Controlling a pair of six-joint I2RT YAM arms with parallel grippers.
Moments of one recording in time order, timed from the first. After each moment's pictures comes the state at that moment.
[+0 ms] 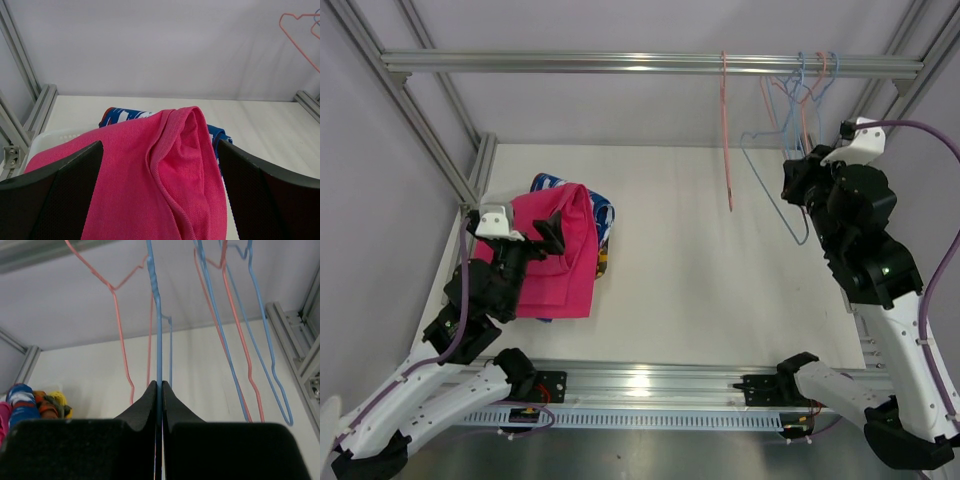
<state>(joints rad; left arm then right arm) -0.78 0.55 0.81 -0.12 -0.68 -0.02 0.42 0.98 1.46 -0.58 0.36 0.31</state>
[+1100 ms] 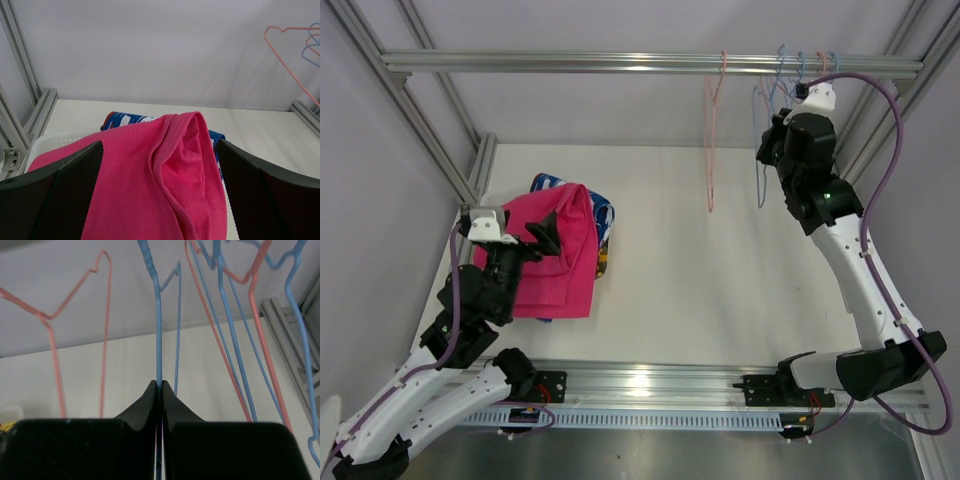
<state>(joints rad) -0.77 0.51 0.78 -0.09 -0.68 -0.02 0.33 1.34 1.61 -0.42 0.34 0.26</state>
